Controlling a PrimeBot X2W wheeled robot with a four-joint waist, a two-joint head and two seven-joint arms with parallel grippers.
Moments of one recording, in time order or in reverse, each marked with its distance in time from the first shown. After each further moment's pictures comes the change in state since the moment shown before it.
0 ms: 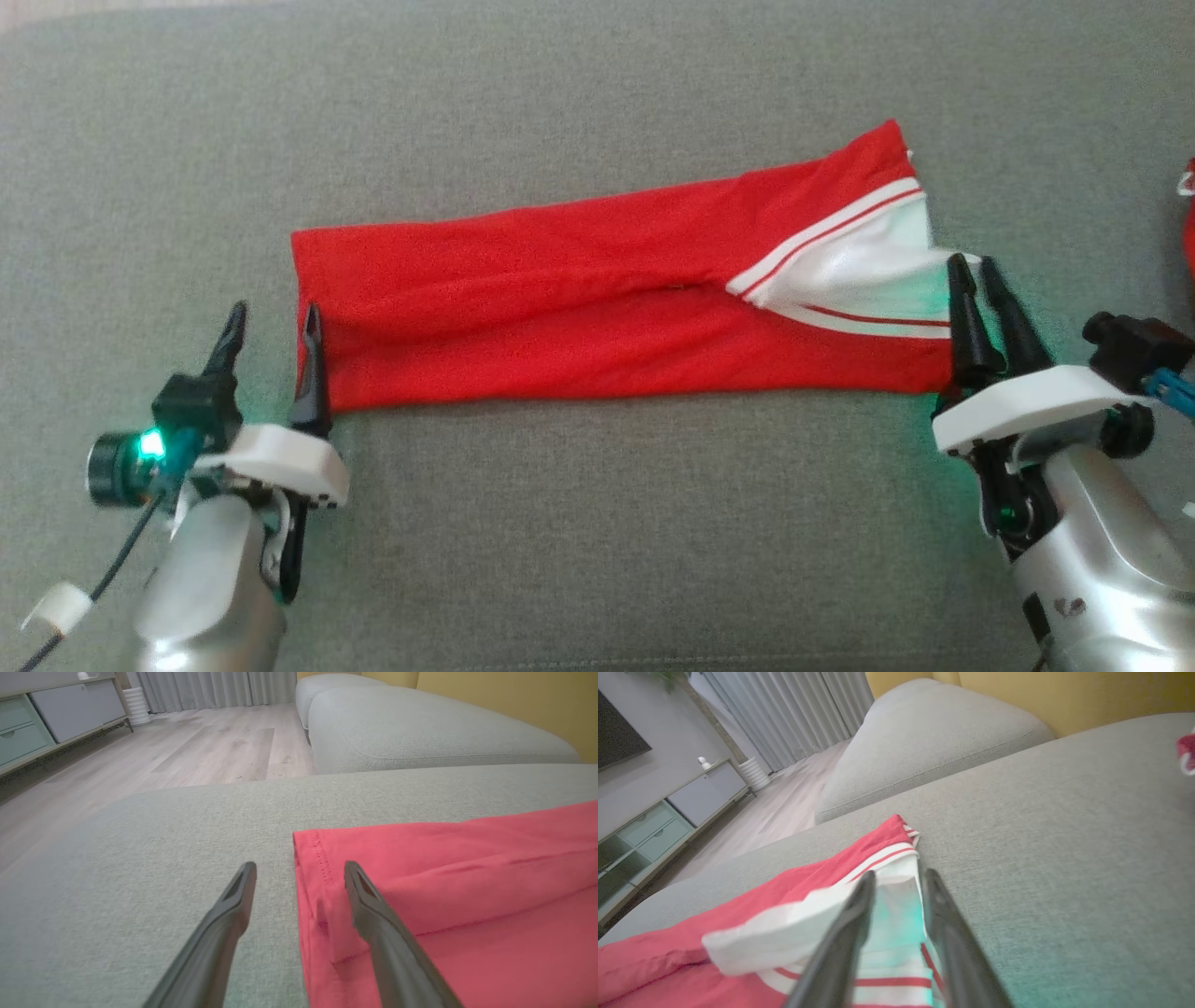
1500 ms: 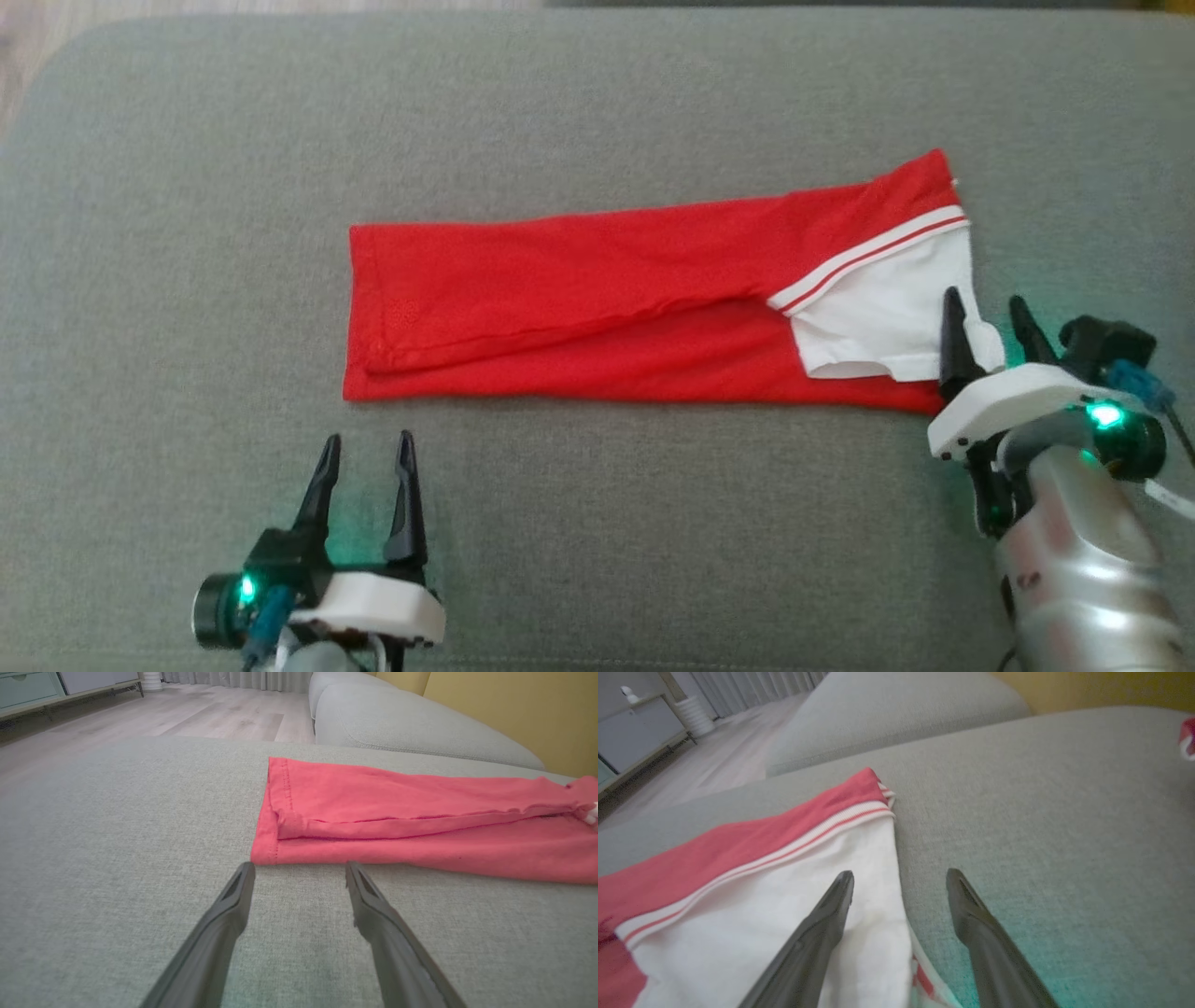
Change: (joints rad) left arm 0.363 -0.142 0.022 -0.300 0.050 0.052 0.000; right arm -0.102 0.145 -0.345 0.287 -0.456 0.000 0.028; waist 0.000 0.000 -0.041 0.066
